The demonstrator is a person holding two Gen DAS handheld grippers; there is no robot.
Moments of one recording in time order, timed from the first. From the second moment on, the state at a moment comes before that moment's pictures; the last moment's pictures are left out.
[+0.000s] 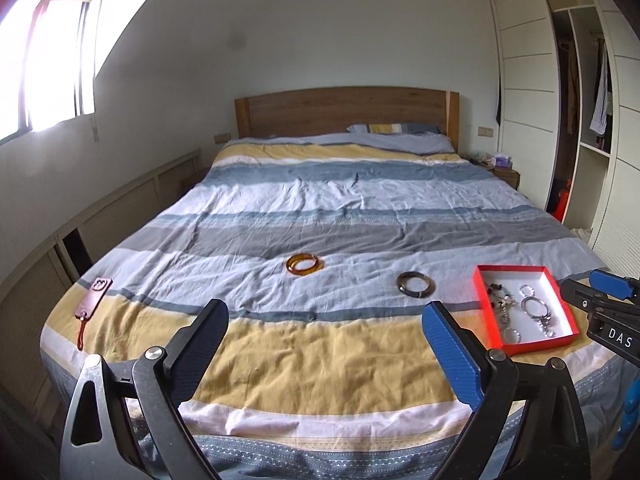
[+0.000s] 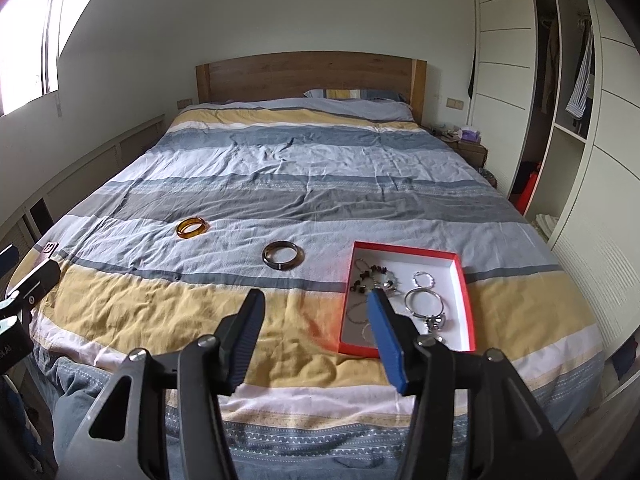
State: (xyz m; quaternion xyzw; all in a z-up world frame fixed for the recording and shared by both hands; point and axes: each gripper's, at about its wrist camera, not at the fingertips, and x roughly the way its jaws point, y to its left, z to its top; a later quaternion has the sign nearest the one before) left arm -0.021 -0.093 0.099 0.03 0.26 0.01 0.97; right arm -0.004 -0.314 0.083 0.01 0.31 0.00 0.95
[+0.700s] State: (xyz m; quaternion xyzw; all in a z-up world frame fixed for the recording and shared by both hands) left arm 0.047 -0.063 0.020 -0.01 0.34 0.02 0.94; right arm 0.057 -0.285 0.009 0.00 0.38 0.02 0.92
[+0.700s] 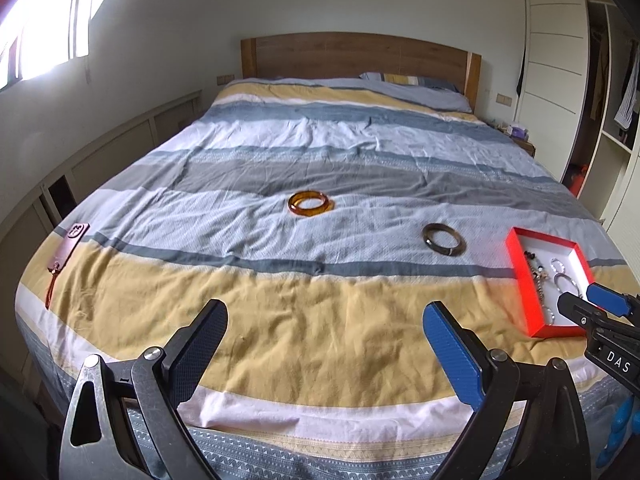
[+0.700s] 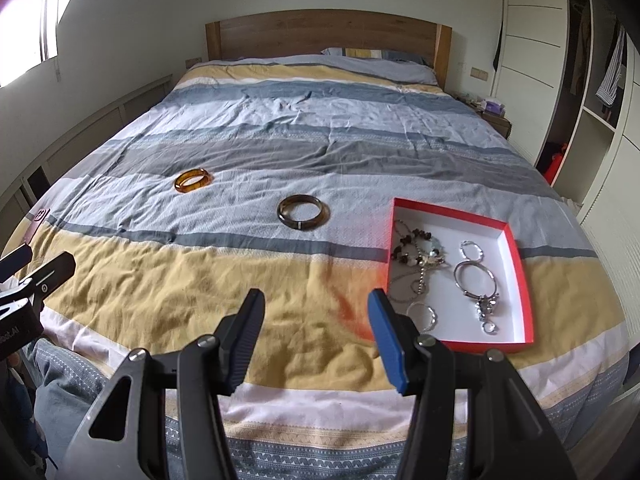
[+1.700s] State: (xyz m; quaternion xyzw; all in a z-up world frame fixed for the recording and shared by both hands) left arm 0.211 0.003 -0.058 -0.04 0.43 0.05 0.90; right arm 0.249 -0.286 -0.067 0.03 0.43 0.04 0.90
